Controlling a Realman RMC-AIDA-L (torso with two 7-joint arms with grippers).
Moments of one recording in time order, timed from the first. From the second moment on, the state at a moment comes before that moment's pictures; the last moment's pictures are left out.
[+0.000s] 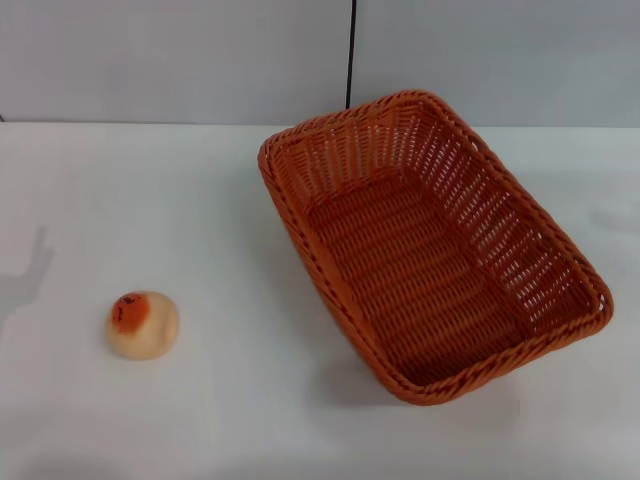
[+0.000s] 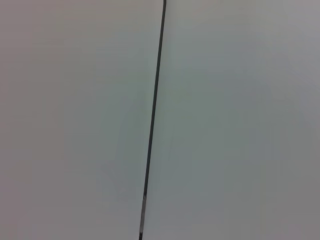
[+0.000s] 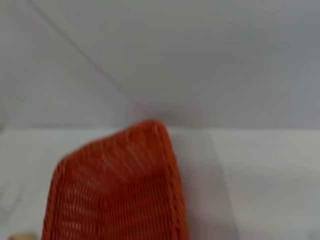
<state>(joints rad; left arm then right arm) -0.14 -2.06 -0.56 -0.10 2.03 1.57 -0.29 0.58 1.93 -0.42 -1.20 -2.42 -1.89 2.38</state>
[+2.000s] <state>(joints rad) -0.13 -2.06 -0.59 -0.09 2.03 1.57 -0.29 0.82 2.00 -0.70 -0.65 -2.49 -1.39 2.35</state>
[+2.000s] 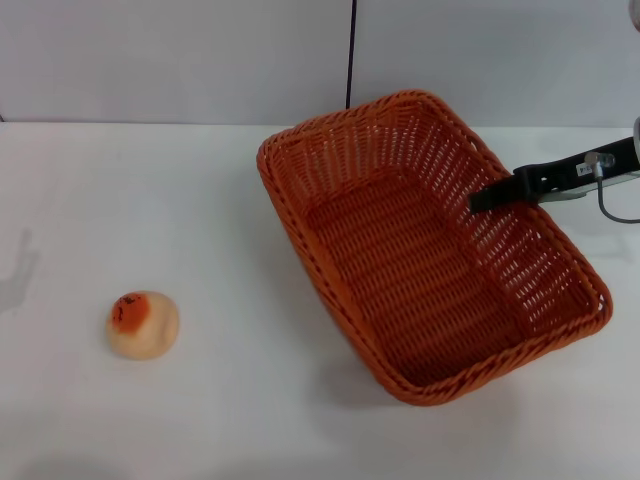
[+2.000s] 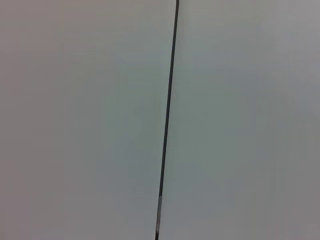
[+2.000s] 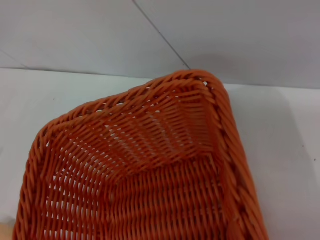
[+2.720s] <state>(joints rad) -0.13 -2.06 -0.59 -0.07 2.03 1.57 -0.29 0.83 2.01 -0.80 -0.71 -2.49 -1.39 2.26</state>
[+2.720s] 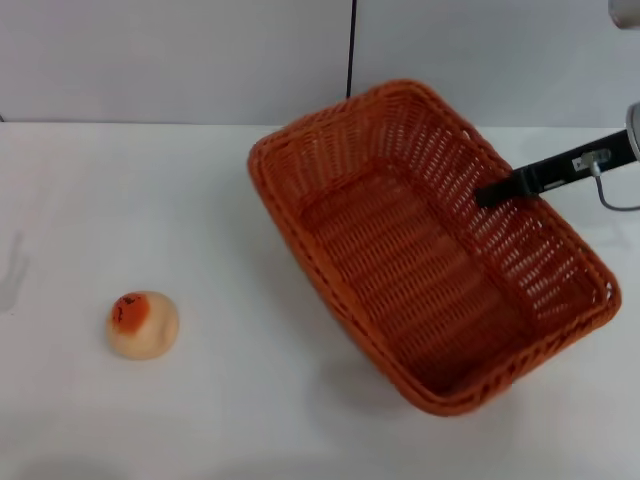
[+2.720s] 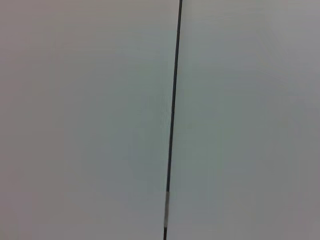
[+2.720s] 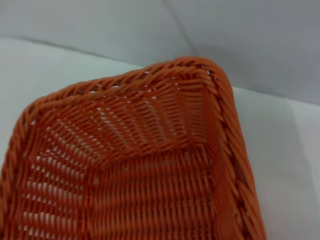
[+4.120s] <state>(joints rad) -0.02 -2.07 -0.58 -0.07 2.04 1.67 -0.28 0.93 2.01 -0.90 -0.73 -2.31 -1.46 1.33</state>
